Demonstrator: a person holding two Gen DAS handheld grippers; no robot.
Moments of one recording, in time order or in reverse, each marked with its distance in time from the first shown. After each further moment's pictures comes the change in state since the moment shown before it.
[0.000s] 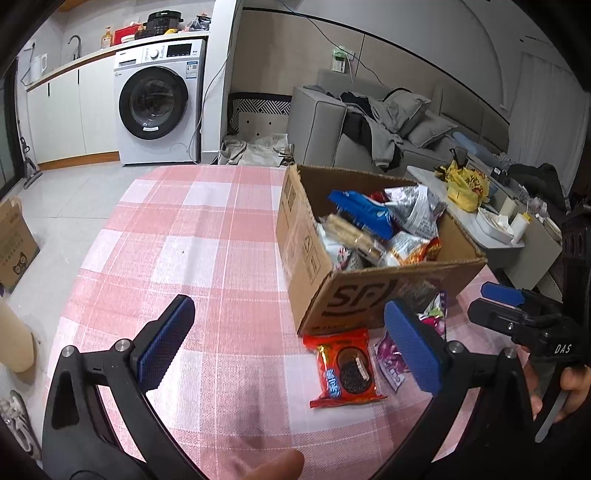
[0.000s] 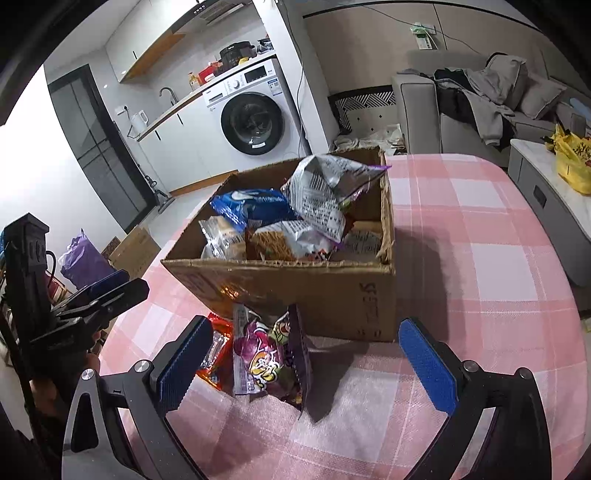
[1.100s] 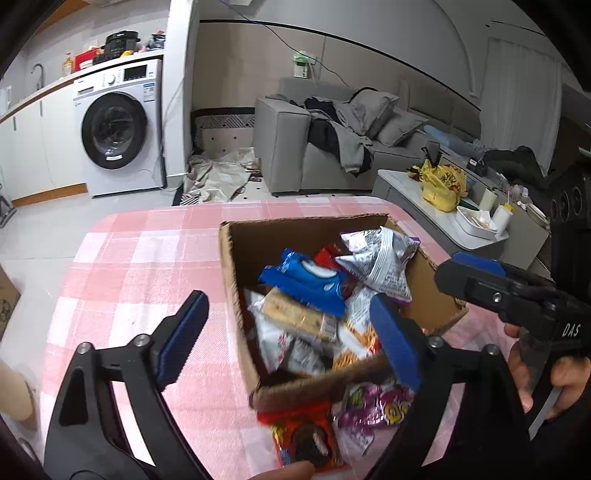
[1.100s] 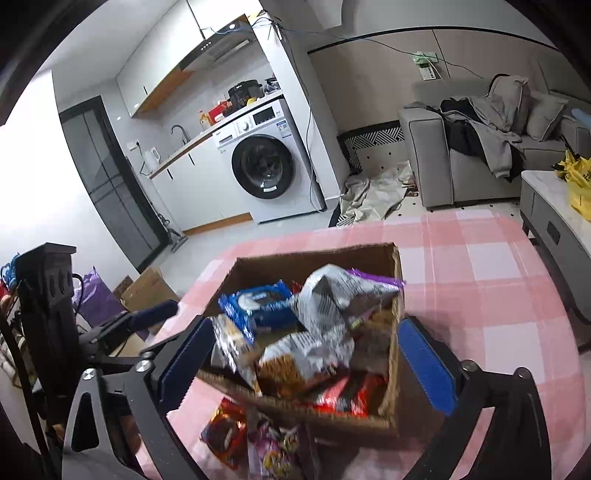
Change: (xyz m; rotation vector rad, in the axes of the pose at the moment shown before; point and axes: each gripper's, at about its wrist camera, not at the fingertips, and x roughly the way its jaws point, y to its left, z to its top) left arm 0.055 -0.051 0.068 0.104 -0.035 -0.086; right arm 0.002 -0.004 0.074 0.011 -0.161 0.059
